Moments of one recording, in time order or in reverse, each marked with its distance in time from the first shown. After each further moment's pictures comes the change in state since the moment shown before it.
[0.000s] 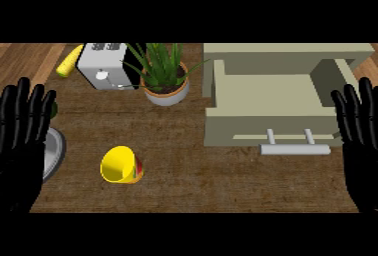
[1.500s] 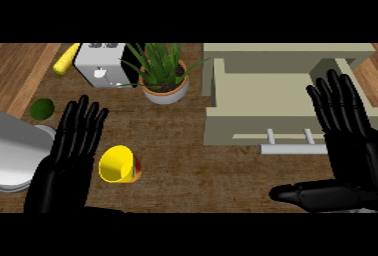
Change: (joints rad) left arm 0.081 -0.079 -0.216 0.027 0.090 0.060 0.023; right arm -0.074 -0.004 -0.004 0.077 -0.066 0.073 0.097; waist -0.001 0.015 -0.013
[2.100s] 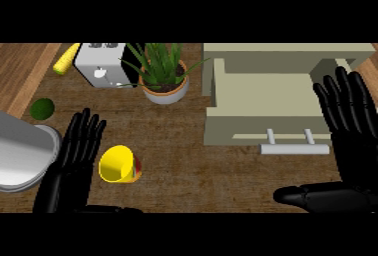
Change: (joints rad) left arm 0.086 0.023 0.035 0.103 0.020 -0.019 -0.090; right arm -0.011 -0.002 -0.010 -0.039 0.003 -0.008 0.035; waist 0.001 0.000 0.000
